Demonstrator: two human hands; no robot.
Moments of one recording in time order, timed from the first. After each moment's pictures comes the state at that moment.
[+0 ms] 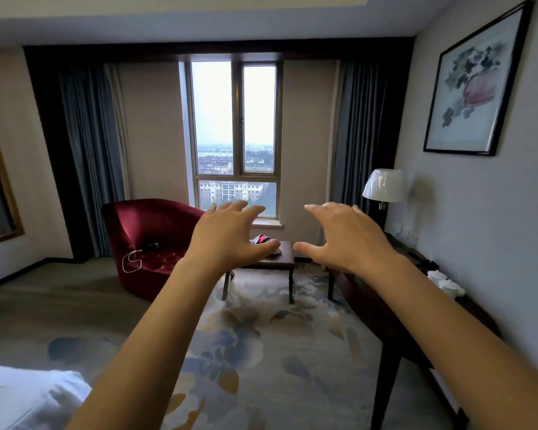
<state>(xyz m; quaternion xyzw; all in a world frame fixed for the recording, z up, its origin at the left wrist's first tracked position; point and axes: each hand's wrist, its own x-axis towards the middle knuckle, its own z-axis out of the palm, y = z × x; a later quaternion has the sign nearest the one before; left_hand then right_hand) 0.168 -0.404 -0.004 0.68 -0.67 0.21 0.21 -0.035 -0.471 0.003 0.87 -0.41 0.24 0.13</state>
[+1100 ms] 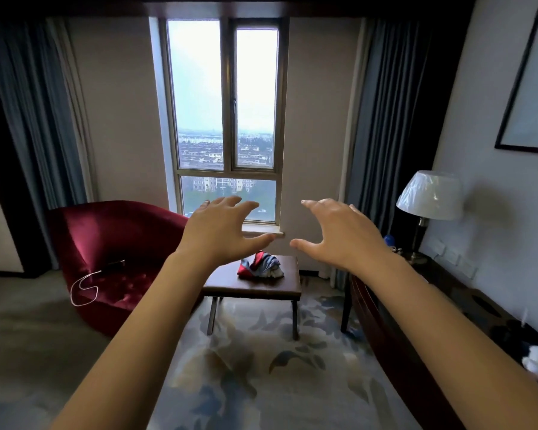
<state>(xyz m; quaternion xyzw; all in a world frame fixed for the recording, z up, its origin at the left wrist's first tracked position) 0.404 -0.922 -0.003 0.69 -0.67 0.19 0.21 0.199 -0.997 -0.002 0.87 -0.42 0.24 0.10</state>
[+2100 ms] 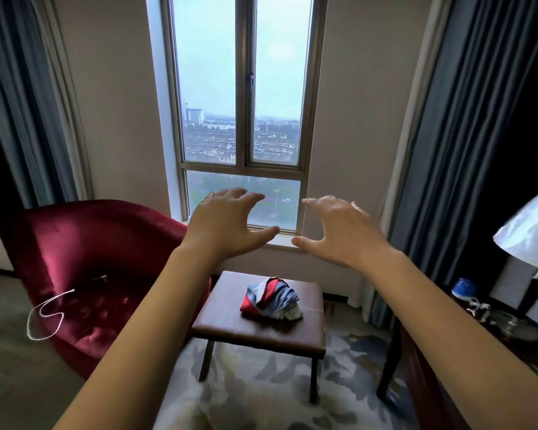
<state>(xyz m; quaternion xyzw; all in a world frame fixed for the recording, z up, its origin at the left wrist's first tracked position) 0.570 -1.408 -0.025 0.71 -0.63 0.20 0.23 0.376 -1.492 -0.019 0.90 -0.38 0.22 0.07</state>
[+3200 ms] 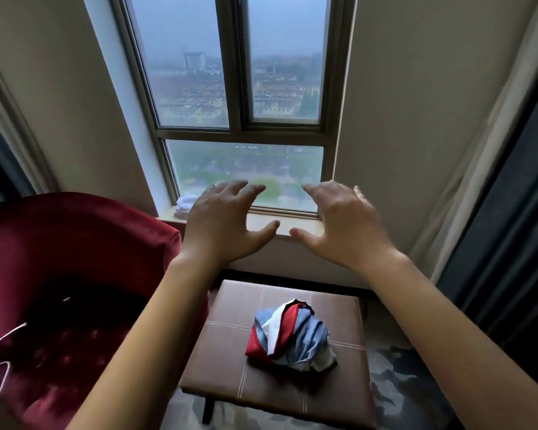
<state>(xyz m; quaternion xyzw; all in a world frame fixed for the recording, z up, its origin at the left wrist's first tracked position) 0.796 -1.874 -0.105 0.73 -0.61 0.20 0.23 0.616 -1.962 -0.108 0.89 -0.37 0.25 0.04</state>
